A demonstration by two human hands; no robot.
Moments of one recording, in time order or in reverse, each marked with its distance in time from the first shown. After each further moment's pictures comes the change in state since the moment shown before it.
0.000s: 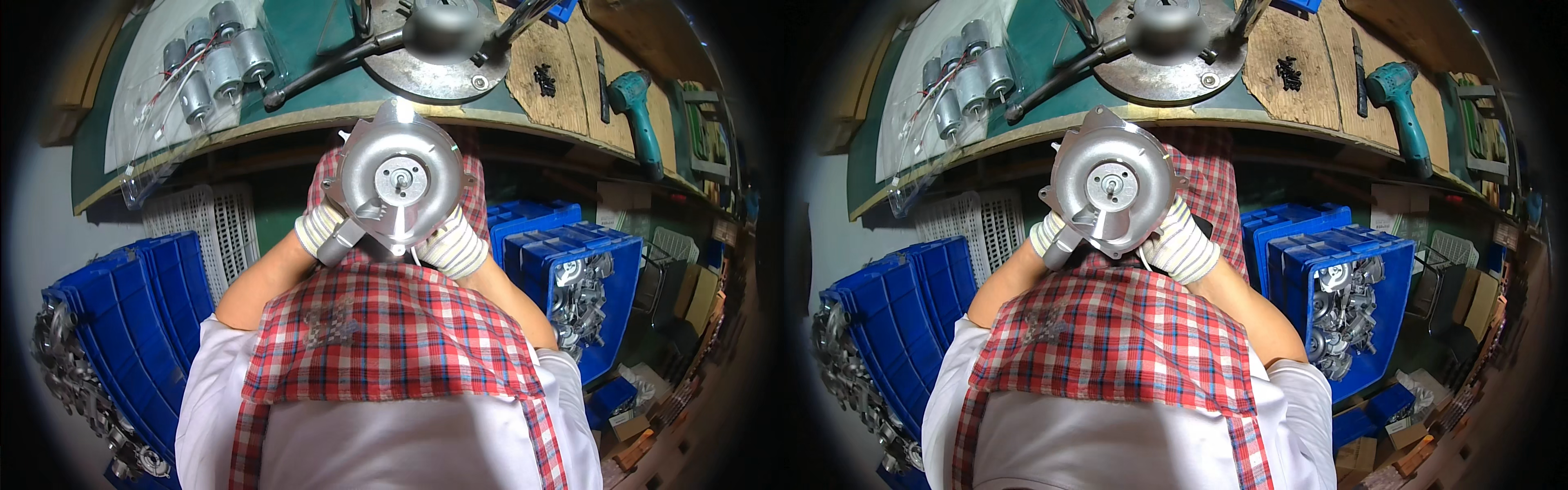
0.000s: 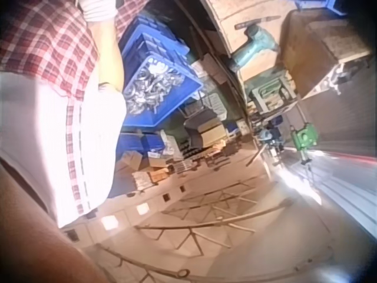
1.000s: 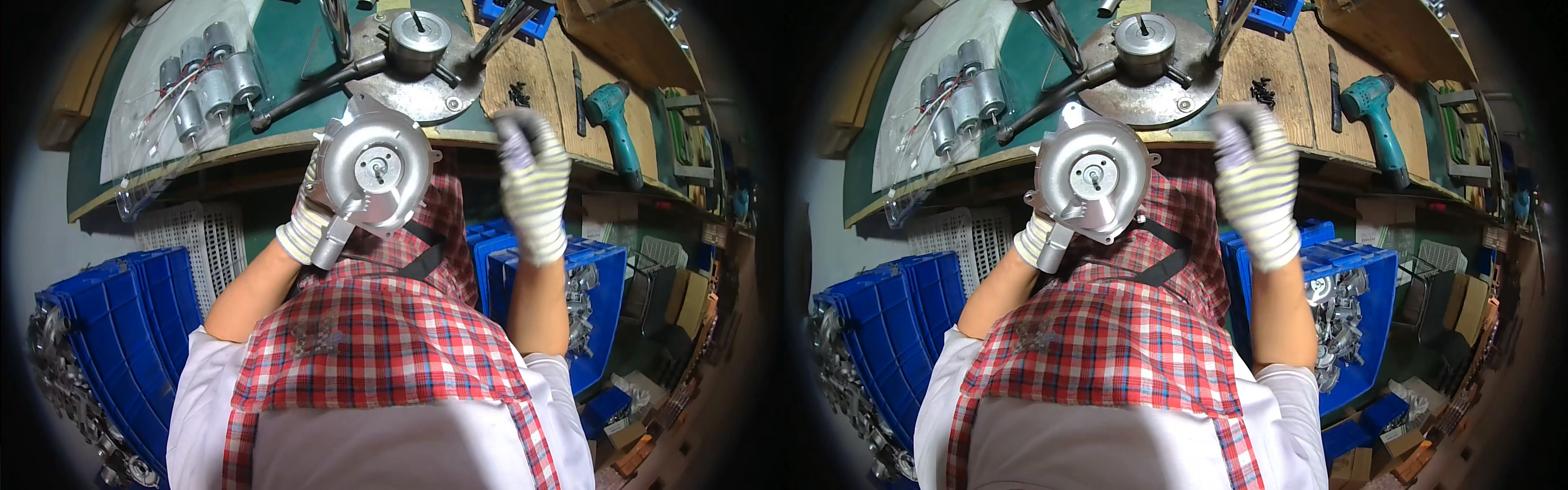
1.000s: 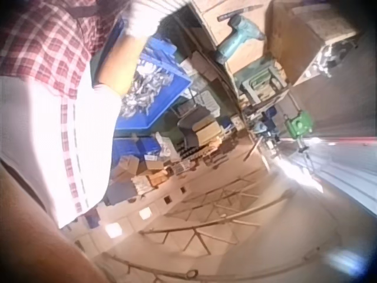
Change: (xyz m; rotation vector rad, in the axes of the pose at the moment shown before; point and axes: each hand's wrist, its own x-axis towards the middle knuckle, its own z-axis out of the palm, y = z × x) left_hand 0.026 -0.007 0.001 -0.586 0.072 -0.014; right_hand 0.091 -0.052 -0.114 -0.272 0.362 0.325
